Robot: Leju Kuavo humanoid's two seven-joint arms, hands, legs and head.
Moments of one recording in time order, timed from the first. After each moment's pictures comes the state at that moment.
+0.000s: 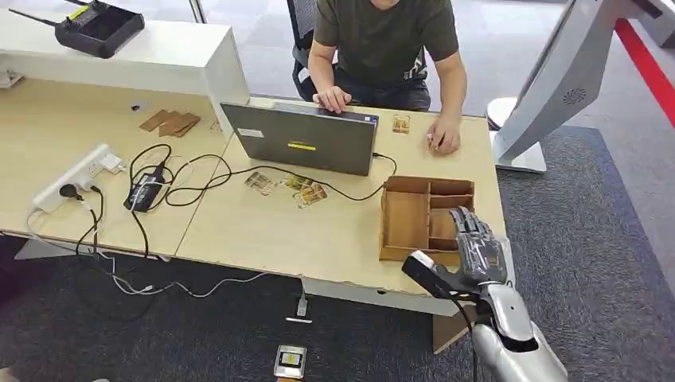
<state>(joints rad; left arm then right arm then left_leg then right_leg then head) -0.17 0.16 -0.77 -0.25 0.13 0.13 0.14 -0.35 -0.24 0.62 -1.18 1.08 -0.21 0.25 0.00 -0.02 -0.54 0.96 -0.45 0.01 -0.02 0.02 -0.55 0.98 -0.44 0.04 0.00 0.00</state>
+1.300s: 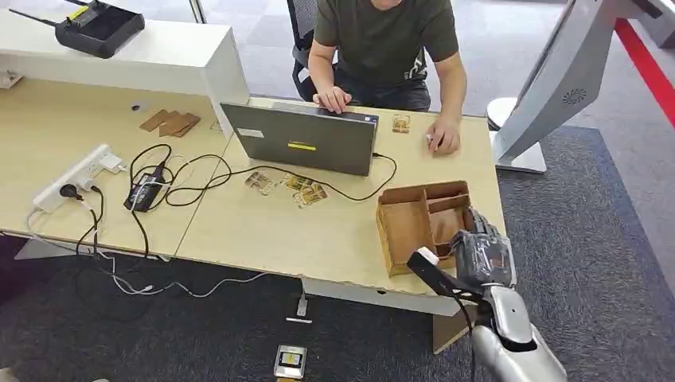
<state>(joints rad) -0.16 0.16 -0.77 -0.25 0.14 0.13 0.13 -0.37 -0.25 0.65 -1.13 1.05 -0.30 0.32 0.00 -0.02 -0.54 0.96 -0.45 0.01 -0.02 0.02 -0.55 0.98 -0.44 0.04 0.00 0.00</state>
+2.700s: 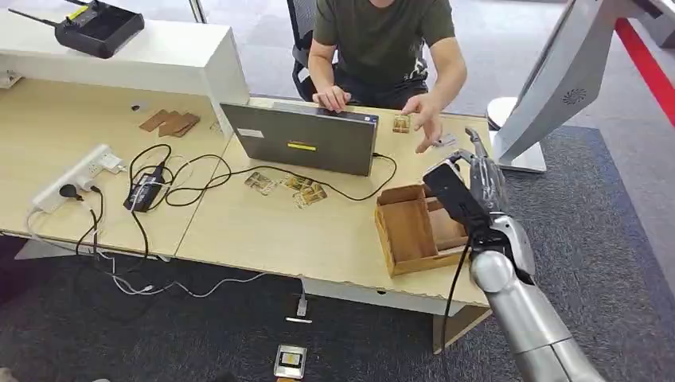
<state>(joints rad) -0.24 0.13 -0.77 -0.26 0.01 0.06 0.18 -0.60 -0.14 0.58 -1.19 0.60 -0.23 0.14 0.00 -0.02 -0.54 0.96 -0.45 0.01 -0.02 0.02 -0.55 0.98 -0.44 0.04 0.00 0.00</state>
